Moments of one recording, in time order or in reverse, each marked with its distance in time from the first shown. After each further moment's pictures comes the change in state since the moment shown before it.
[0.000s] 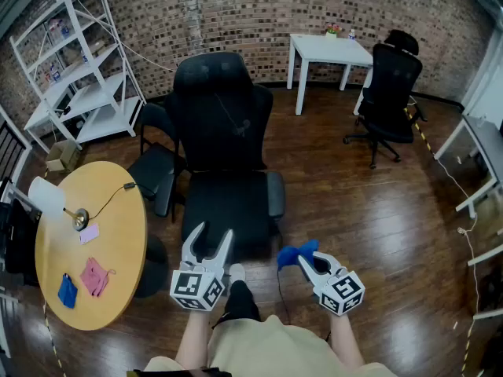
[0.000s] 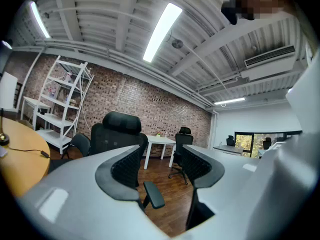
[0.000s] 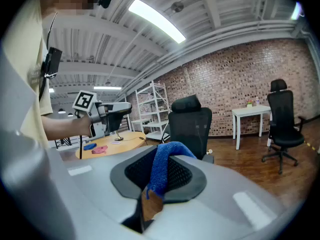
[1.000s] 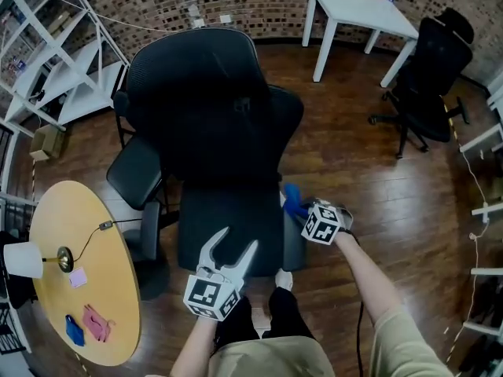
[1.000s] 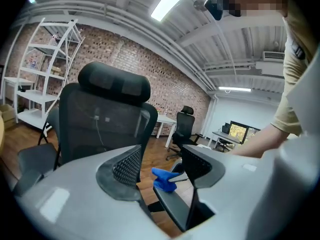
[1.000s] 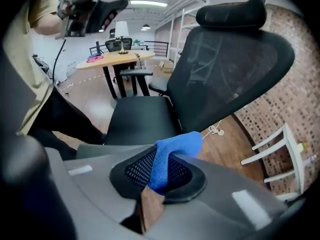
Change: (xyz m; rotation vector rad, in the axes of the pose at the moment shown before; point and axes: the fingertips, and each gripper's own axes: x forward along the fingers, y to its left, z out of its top) left arm 0.283 0.126 -0.081 -0.079 0.291 -0.090; right arm 0.381 -0.285 -0.120 -0.617 0.805 0.355
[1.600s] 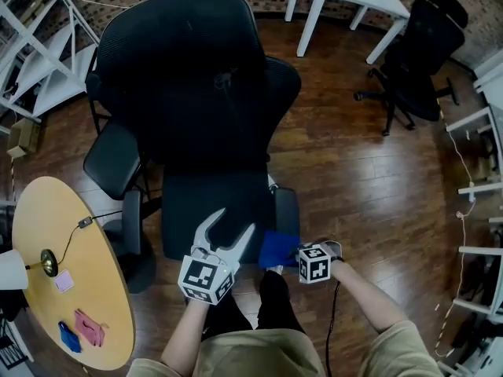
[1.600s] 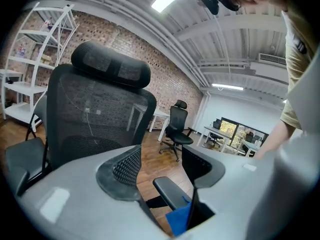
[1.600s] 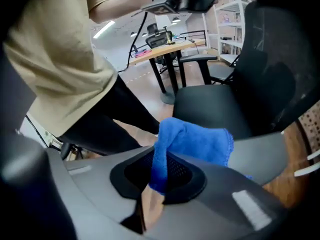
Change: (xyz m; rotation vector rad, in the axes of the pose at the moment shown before) left arm 0.033 0.023 -0.038 0.013 0.062 -0.111; right arm 0.005 0.236 -0.033 -0.152 0.060 0.557
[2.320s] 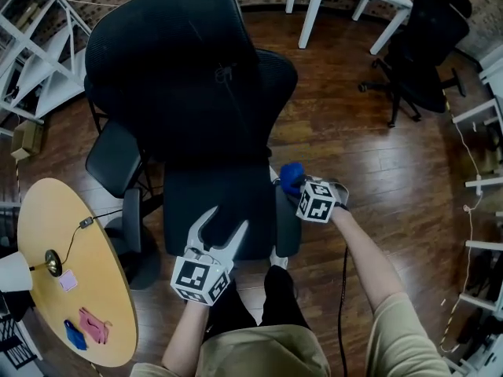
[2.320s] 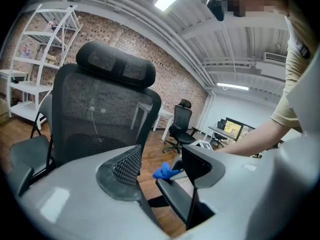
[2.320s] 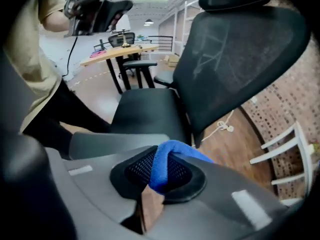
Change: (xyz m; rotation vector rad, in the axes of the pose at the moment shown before) left arm -0.002 0.009 0.001 -0.022 0.008 0.049; right arm -0.101 -0.217 -0.020 0.133 -0.011 -0.492
